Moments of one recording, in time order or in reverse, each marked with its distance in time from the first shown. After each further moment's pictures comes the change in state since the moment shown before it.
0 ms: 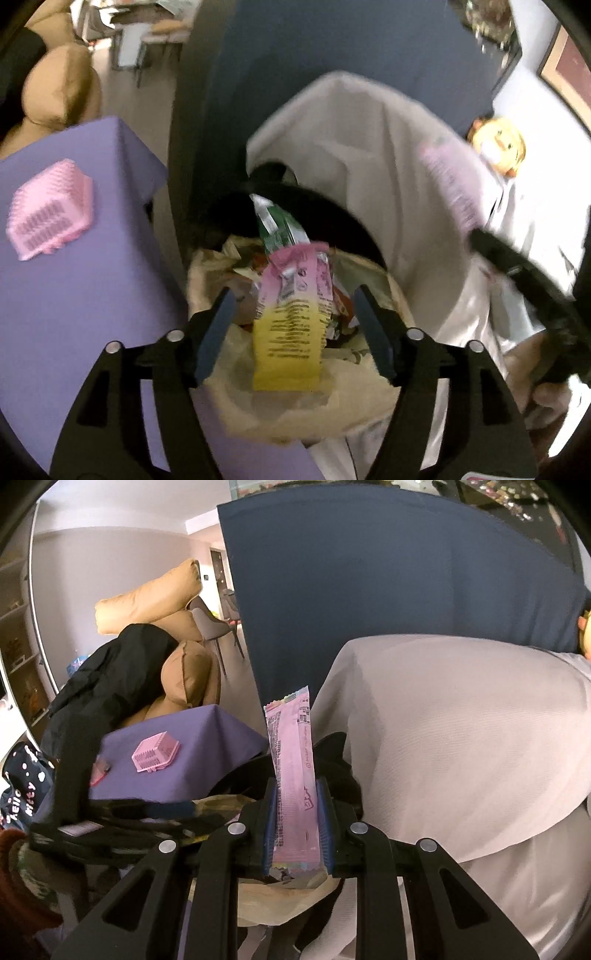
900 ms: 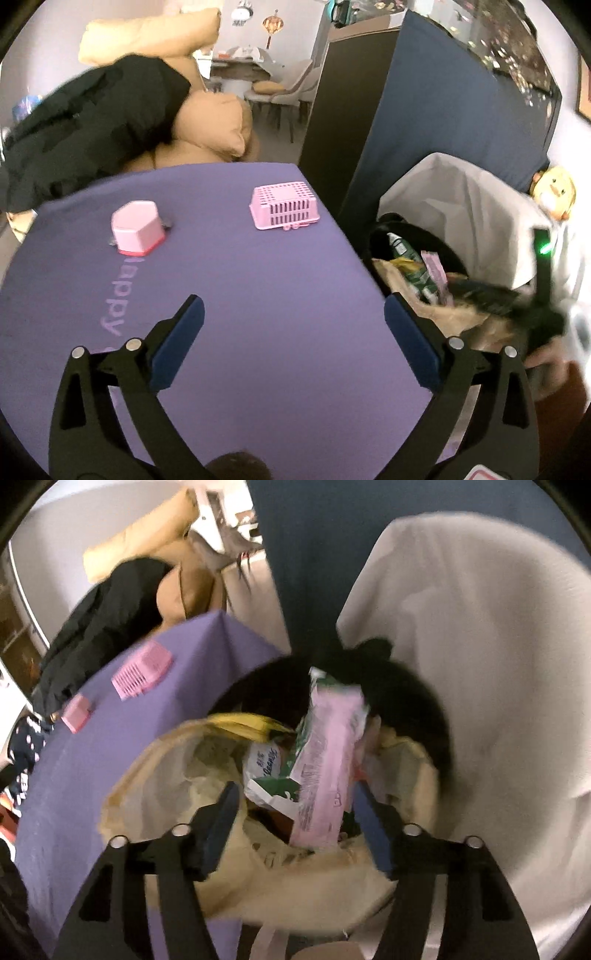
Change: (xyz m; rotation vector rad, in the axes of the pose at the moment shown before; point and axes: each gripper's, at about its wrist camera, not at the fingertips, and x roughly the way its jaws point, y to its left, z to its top) left arm -0.147 0.063 -0.088 -0.064 -0.254 0.381; right arm 0.068 0.026 -0.047 0.040 0.222 0.023
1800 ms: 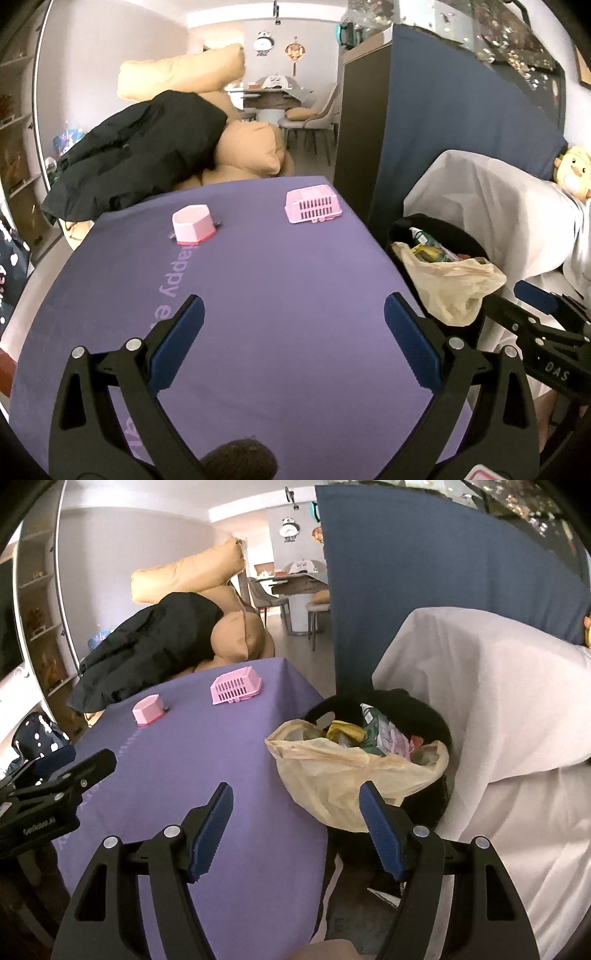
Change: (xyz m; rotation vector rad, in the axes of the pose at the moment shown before) left arm -0.053 -0.025 -0.045 0.037 -0.093 0.192; right arm -0.091 0.096 -0.081 -0.112 -0.220 -0.012
